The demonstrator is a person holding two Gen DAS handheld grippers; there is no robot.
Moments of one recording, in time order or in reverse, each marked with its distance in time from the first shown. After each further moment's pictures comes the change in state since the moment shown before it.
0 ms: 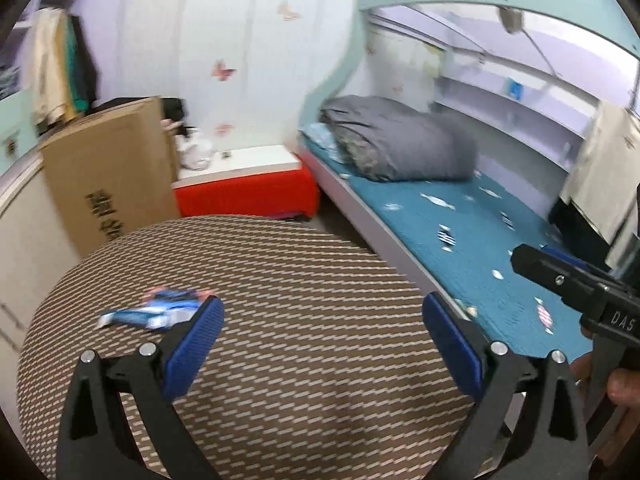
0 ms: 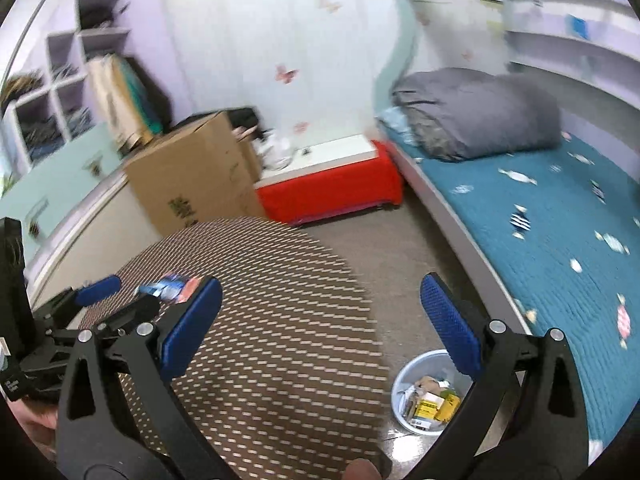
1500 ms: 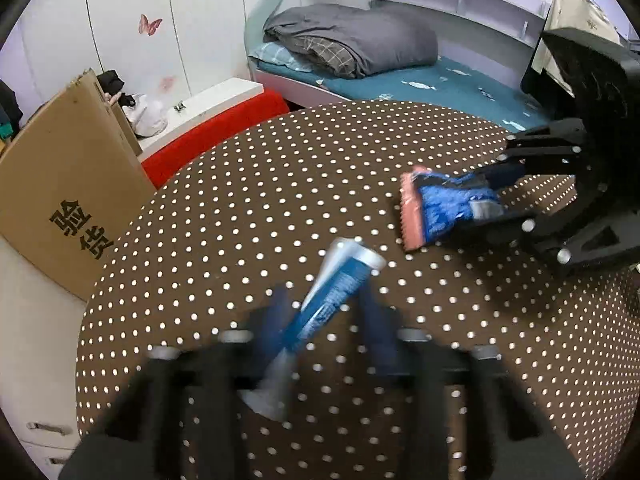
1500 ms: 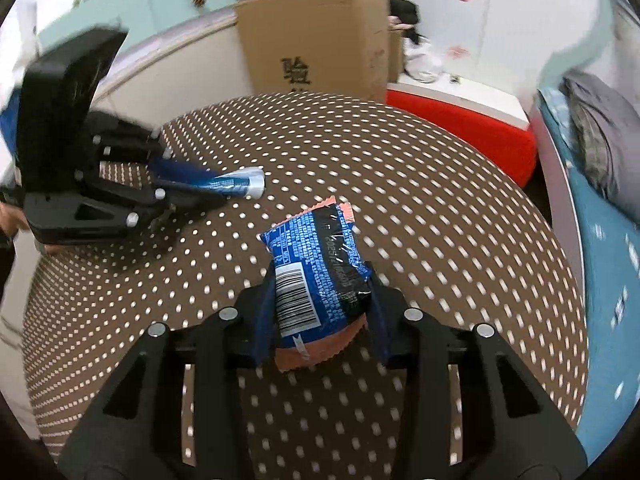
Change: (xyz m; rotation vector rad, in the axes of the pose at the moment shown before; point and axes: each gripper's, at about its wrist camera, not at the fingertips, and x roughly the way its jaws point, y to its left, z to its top) left arm 0.098 0.189 -0.014 0.368 0.309 -0.151; right arm 0.169 0.130 -0.035 -0.412 0.347 0.286
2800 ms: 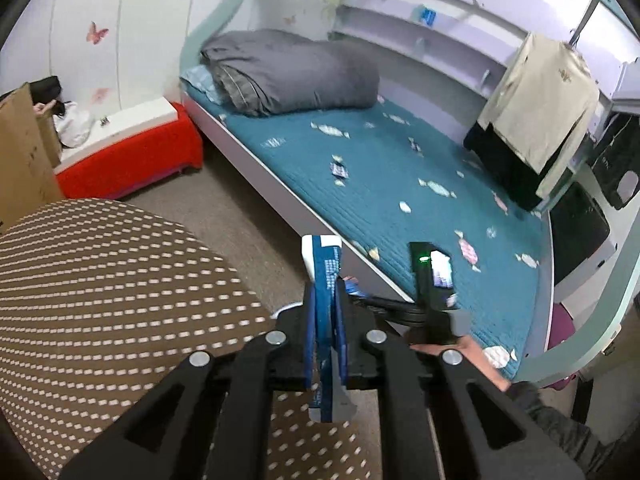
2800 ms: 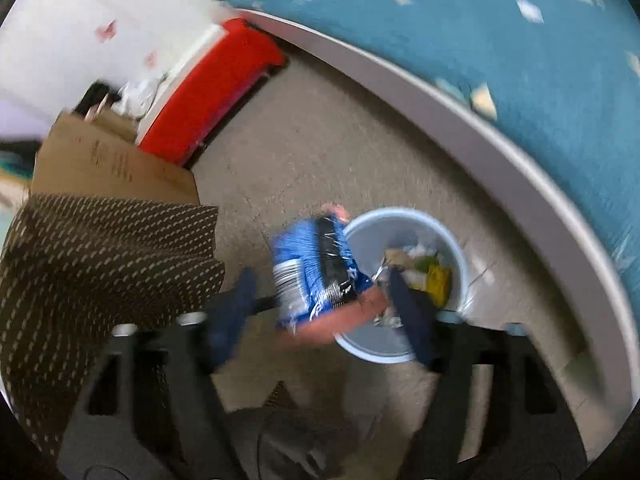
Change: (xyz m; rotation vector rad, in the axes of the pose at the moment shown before) left arm 0.030 -0.322 0.129 -0.158 -0.094 -0.213; right arm -0.041 -0.322 -0.304 1.084 0.007 -0.172
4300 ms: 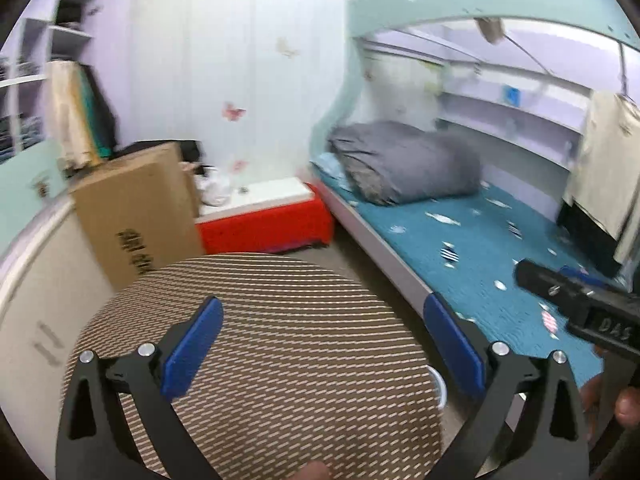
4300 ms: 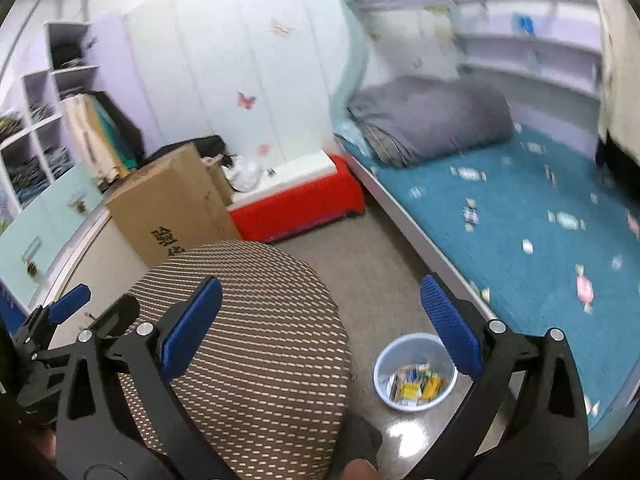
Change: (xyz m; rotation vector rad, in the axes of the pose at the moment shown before) left arm -0.203 0.010 -0.034 -0.105 -0.342 0.481; right arm -0.326 0.273 -0.135 -0.488 -0.538 0.010
